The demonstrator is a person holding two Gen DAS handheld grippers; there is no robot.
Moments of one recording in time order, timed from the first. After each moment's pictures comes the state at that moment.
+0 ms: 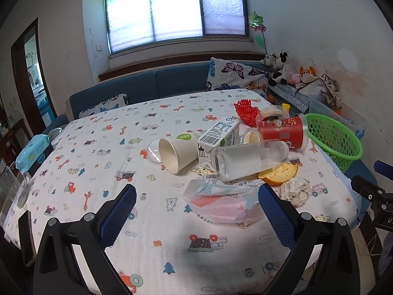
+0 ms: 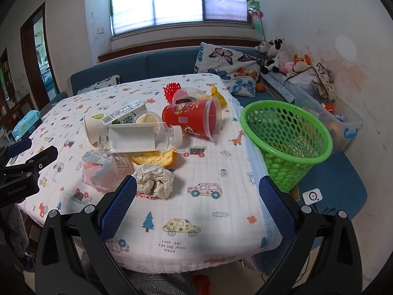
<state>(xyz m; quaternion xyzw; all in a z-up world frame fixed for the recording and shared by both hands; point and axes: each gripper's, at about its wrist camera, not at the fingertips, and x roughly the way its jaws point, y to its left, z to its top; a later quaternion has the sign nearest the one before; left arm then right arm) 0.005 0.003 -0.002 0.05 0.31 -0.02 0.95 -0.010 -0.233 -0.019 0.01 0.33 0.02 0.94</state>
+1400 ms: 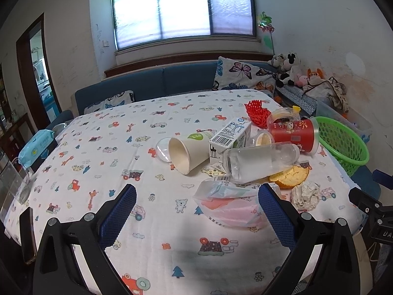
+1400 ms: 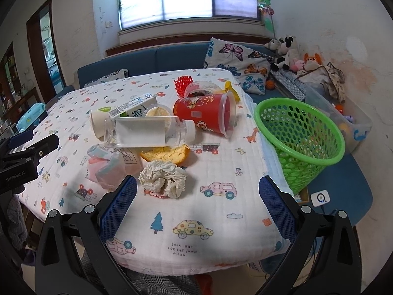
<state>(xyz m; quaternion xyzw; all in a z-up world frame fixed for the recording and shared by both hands) 0.015 0.019 -0.004 0.04 0.31 0.00 0.95 0.002 -0.221 -0.031 0.00 0.34 0.04 0.94</state>
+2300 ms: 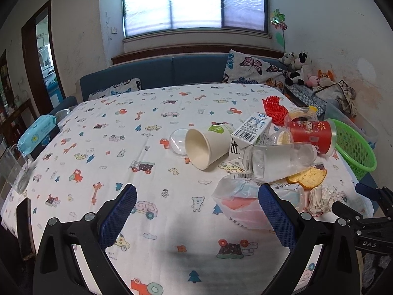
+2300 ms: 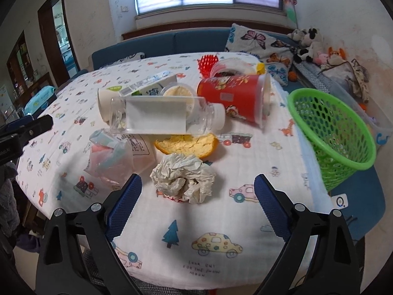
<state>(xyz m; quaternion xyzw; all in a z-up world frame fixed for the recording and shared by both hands) 0.035 0.050 -0.014 0.01 0.34 0.02 0.94 0.041 -0.195 -0.068 -0.01 0.38 0.10 0.92</state>
